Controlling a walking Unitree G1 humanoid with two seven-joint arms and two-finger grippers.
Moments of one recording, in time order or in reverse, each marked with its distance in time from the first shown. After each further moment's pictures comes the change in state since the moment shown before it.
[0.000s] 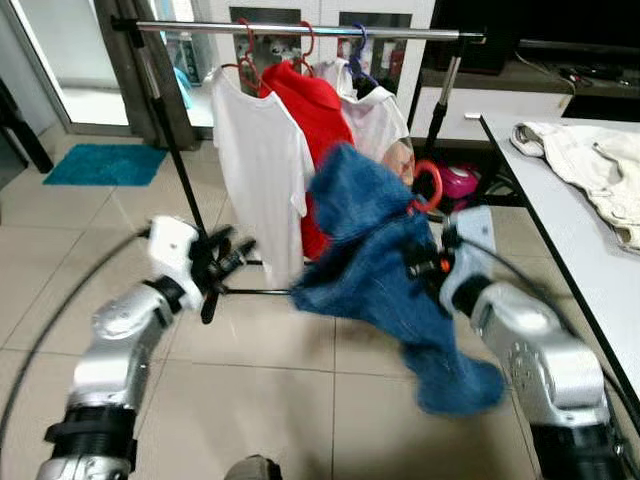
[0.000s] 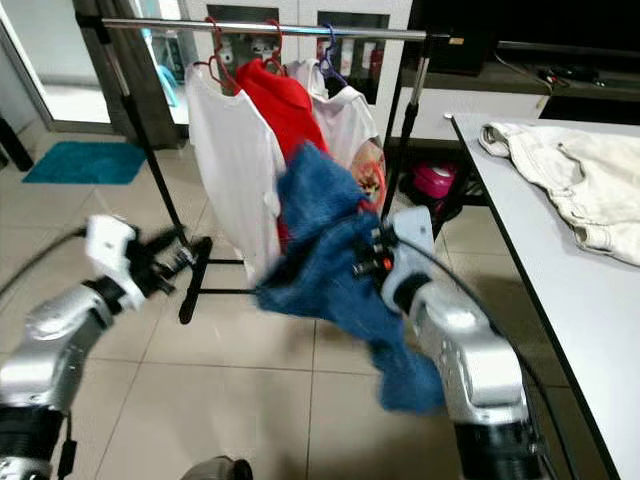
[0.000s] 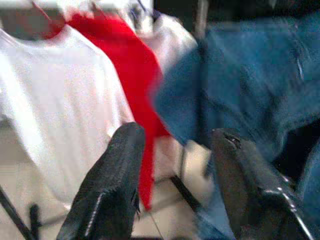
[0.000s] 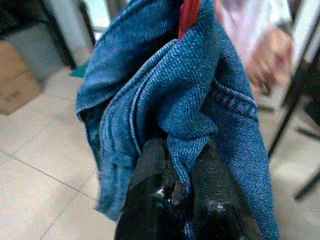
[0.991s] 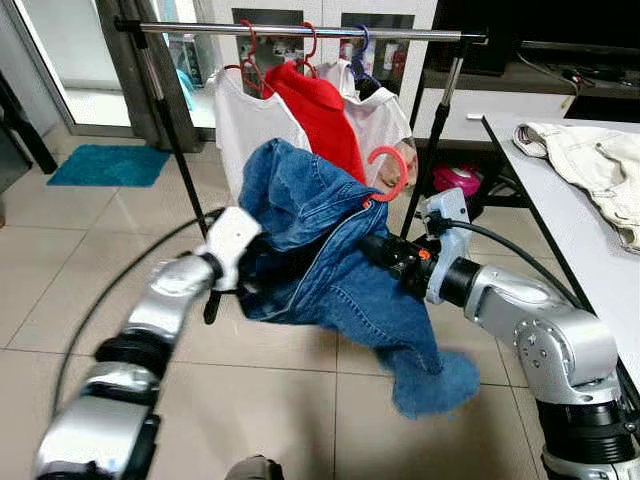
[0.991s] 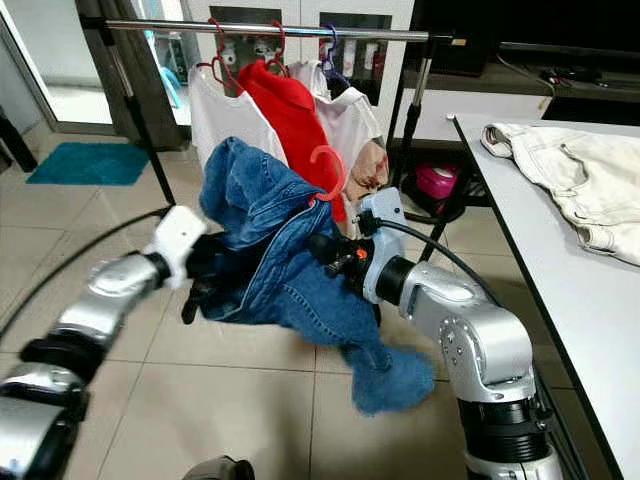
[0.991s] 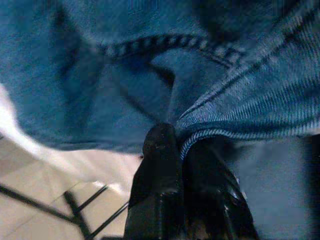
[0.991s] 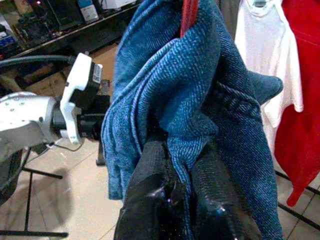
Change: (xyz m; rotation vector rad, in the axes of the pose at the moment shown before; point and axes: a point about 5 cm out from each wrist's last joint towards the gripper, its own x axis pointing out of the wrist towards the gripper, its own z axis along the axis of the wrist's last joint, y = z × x) left arm 0.067 -0.010 -0.026 0.281 0.259 -0.184; right arm 0.001 0.033 0.041 0.023 0.003 0.424
